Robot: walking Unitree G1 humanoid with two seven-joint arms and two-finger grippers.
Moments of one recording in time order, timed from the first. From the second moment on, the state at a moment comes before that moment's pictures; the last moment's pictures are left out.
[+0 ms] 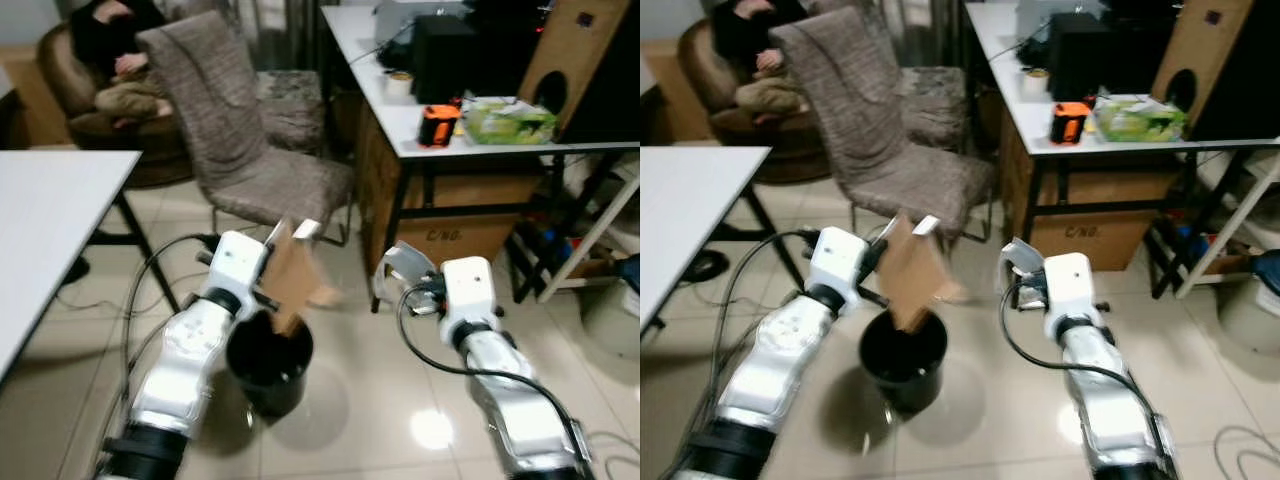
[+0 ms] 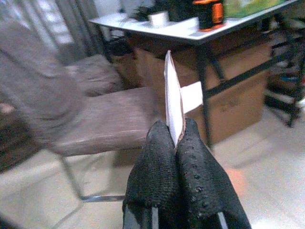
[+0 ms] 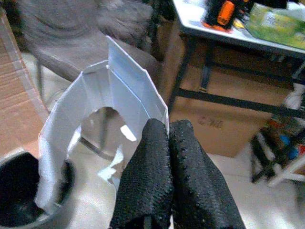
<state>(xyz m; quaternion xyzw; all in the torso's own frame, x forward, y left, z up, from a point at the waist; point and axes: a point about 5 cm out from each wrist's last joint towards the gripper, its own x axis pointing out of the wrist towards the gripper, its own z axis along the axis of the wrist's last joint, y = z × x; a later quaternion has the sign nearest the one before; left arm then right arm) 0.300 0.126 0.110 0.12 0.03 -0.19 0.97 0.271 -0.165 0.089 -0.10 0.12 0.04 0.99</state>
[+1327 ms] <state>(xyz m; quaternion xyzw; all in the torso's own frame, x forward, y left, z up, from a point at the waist) 0.298 0.139 0.086 0.17 0.08 -0.18 0.97 0.257 -0.155 0.081 -0.12 0.14 0.10 0.98</state>
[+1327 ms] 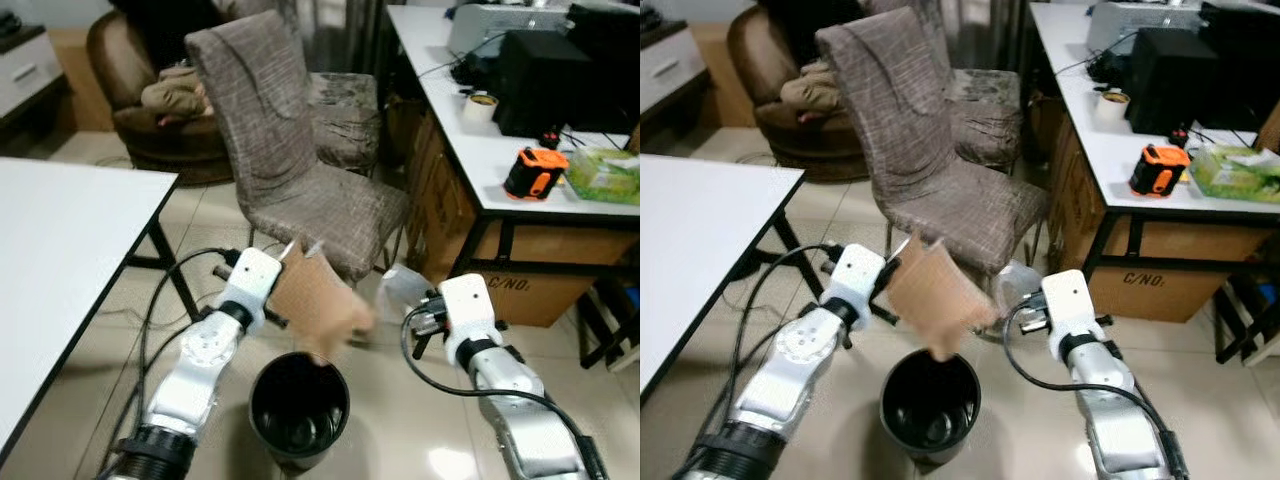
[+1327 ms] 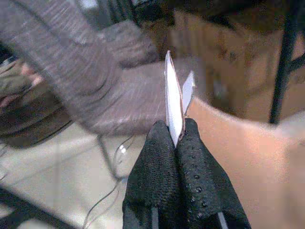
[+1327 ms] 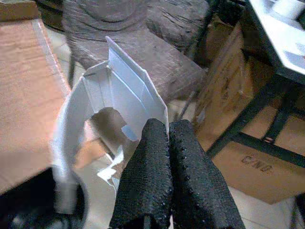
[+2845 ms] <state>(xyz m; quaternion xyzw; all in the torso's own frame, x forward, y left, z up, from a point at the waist) 0.343 0.121 0.057 0.18 0.15 -0.18 0.96 0.215 -0.158 0.090 -0.15 0.19 0.22 0.94</state>
